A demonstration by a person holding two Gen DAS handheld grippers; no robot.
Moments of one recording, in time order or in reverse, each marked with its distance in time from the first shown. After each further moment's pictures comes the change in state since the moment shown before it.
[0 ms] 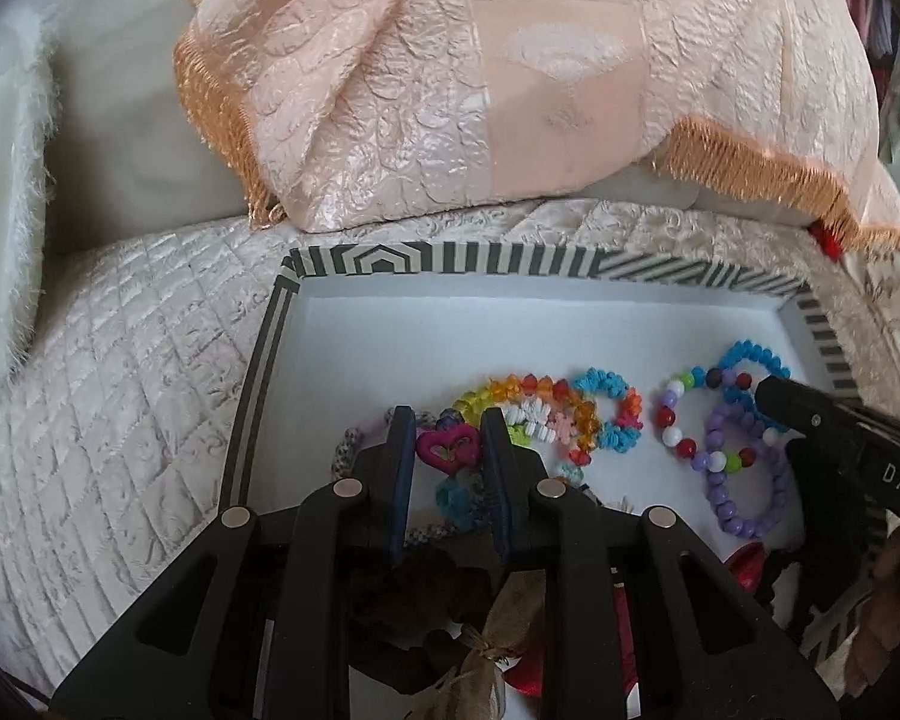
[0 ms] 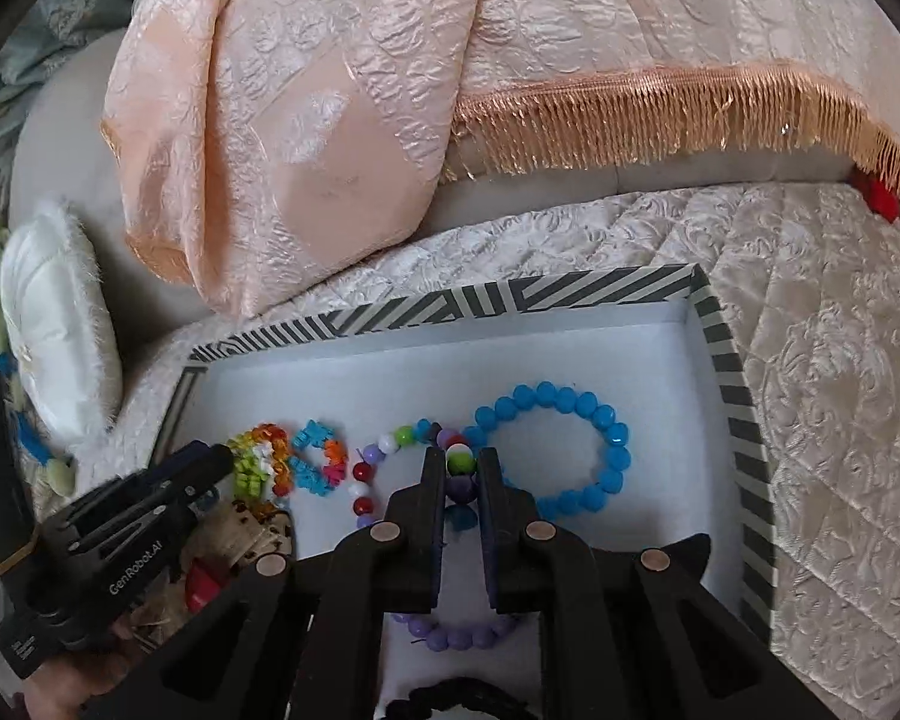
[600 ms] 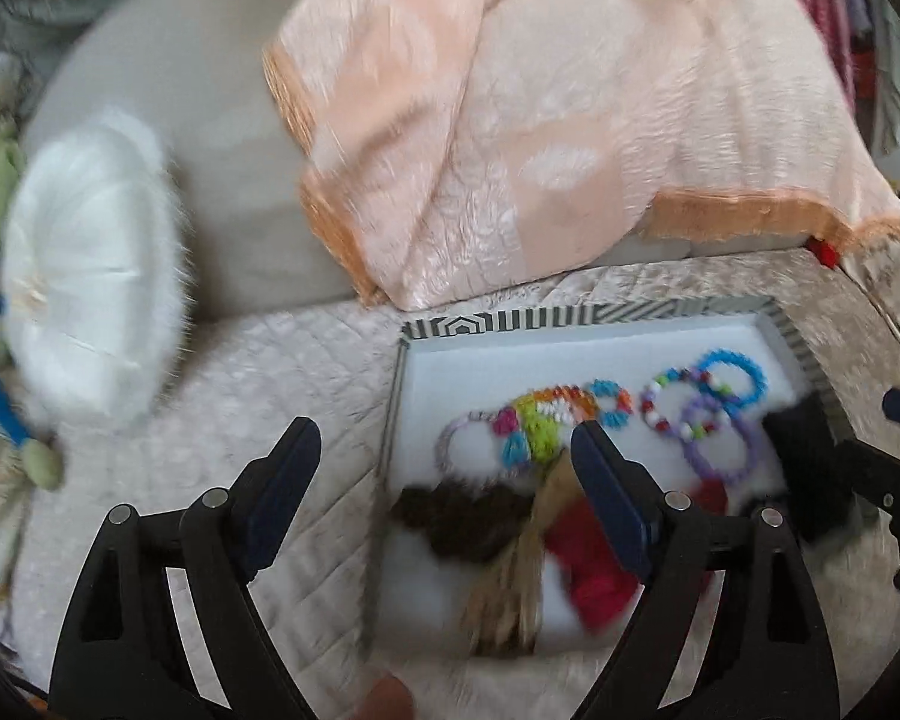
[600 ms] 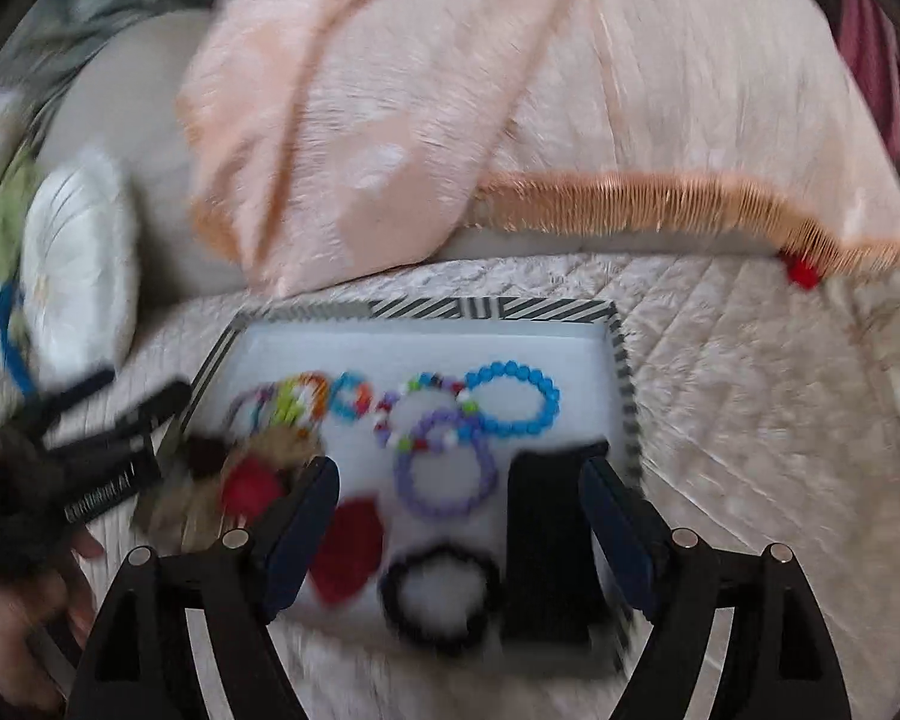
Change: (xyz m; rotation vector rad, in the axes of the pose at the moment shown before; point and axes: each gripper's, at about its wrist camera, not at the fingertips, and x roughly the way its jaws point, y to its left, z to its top) left arm -0.114 -0.008 -0.042 0.076 -0.224 0.176; right arm -0.109 0.030 -0.054 -0.173 -0.109 -0.115
